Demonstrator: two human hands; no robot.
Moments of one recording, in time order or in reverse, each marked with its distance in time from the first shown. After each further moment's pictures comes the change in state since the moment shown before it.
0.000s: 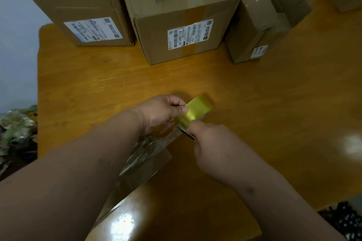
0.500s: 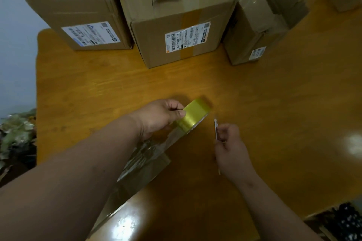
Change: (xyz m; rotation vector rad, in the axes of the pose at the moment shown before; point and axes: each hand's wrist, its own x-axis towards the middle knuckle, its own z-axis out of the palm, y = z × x) left_hand -0.003 0.002 0.001 0.078 -0.001 -0.006; right_hand 0.008 0.076 0.063 0.593 0.373 0.331
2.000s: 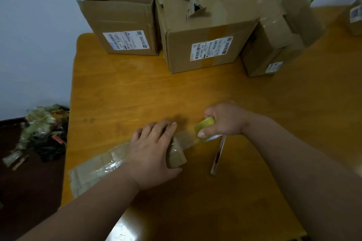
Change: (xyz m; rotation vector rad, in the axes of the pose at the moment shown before) left_hand -0.088 -0.088 0.011 1.068 0.496 0.279; right_hand 0.078 -0.090 -0.004 -0.876 -0.657 -0.324
